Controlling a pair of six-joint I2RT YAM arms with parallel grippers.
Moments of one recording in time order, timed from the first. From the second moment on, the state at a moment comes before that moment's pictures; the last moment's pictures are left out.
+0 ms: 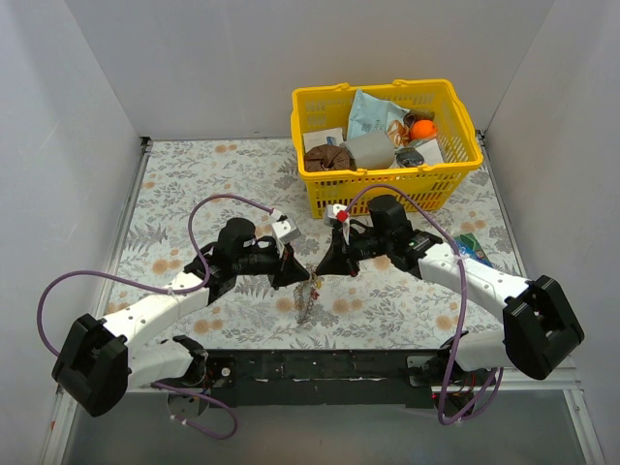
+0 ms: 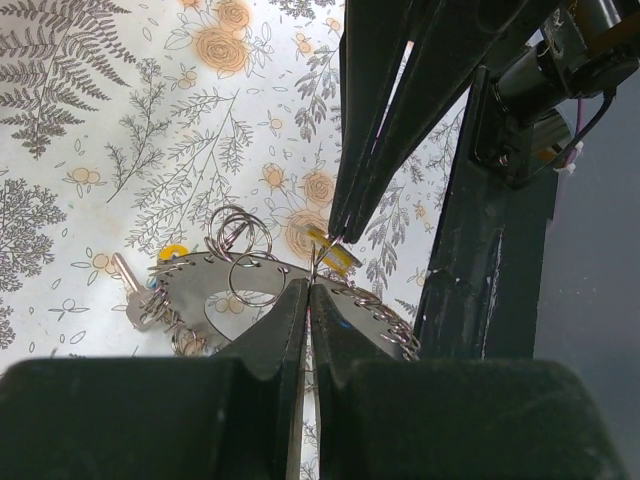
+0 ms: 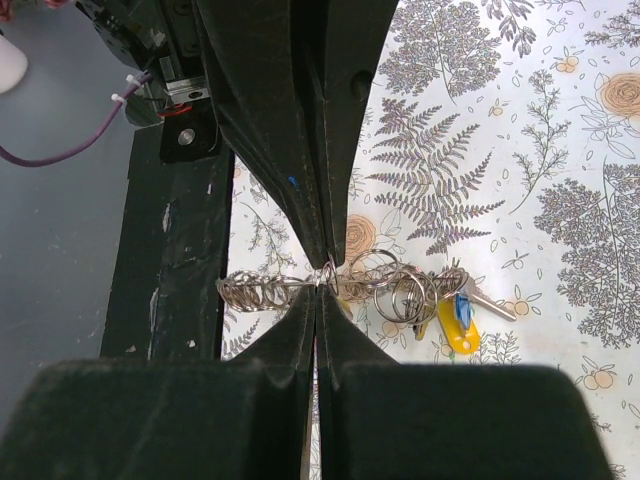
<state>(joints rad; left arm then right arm) -0.63 1.12 0.62 0.04 0.70 -0.06 0.68 1.33 0.82 -0.01 -0.94 -0.13</state>
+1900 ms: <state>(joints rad) -0.64 1.04 0.61 0.01 0.63 -0.05 0.68 1.28 0.75 0.04 -0.83 -0.10</state>
